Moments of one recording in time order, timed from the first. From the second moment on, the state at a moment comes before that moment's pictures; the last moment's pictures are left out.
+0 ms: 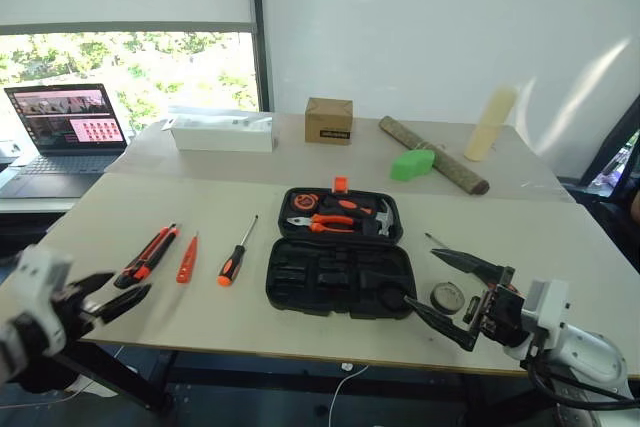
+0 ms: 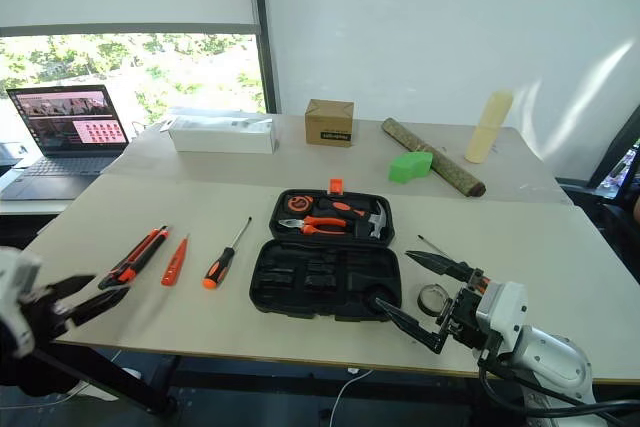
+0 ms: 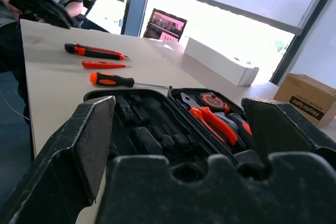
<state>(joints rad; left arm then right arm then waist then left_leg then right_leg) 0.03 0.93 0.52 -0.27 -0.78 0.85 -0.63 0.12 -0.54 -0.20 -0.37 0.49 -0.16 0.96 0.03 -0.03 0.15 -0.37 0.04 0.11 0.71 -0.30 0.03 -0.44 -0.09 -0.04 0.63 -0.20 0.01</state>
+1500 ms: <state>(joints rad) -0.98 0.57 -0.45 0.57 0.06 0.06 -1.26 0.23 -0.54 -0.29 -0.38 0.45 -0.19 0.87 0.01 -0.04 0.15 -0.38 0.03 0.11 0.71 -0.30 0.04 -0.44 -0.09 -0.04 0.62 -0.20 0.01</state>
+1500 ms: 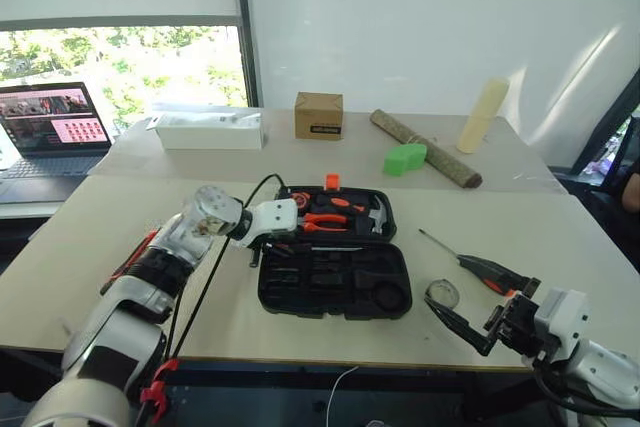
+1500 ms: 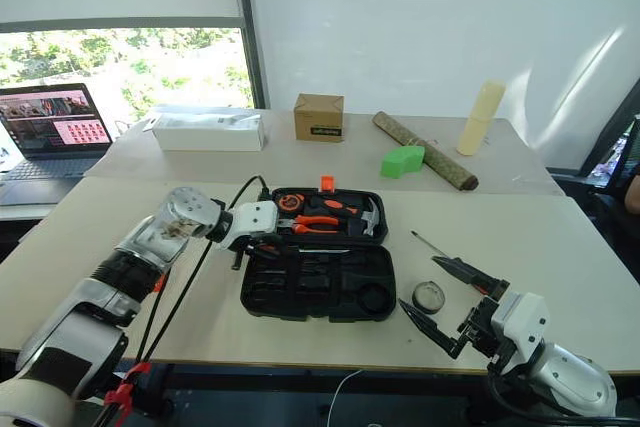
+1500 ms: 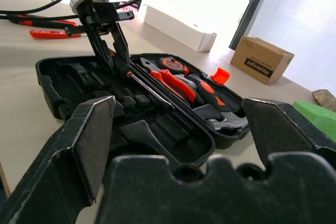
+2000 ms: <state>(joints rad) -1.00 0.48 -0.46 0.65 0.19 0.05 -1.22 0.29 -0.52 -0.28 -0.40 0.44 -0.21 0.84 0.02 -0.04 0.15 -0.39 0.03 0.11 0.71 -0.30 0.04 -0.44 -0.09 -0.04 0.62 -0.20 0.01</state>
